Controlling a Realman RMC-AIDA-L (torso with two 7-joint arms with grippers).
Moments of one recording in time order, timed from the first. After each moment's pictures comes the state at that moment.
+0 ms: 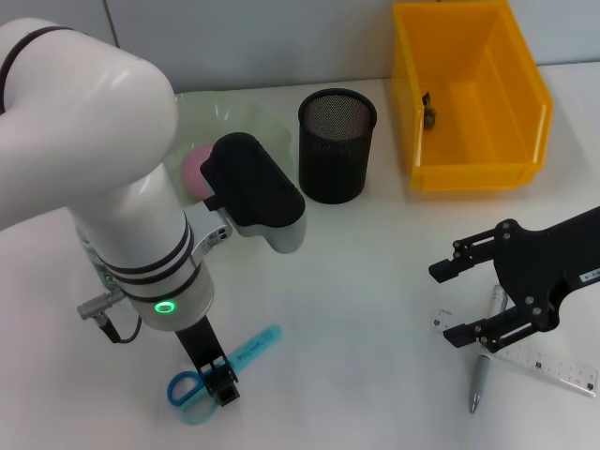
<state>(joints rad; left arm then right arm) -0.85 -2.08 1.92 1.09 2.49 1.50 -2.73 0.57 2.00 -0.80 -0.95 -2.26 -1.88 1.38</state>
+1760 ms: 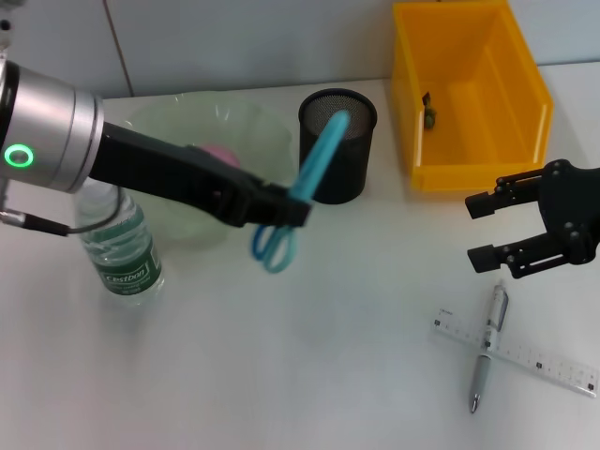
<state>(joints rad) -0.62 -2.07 1.20 1.42 2.02 1.69 -2.51 0.58 1.97 -0.60 -1.01 -2.21 -1.97 1.62</state>
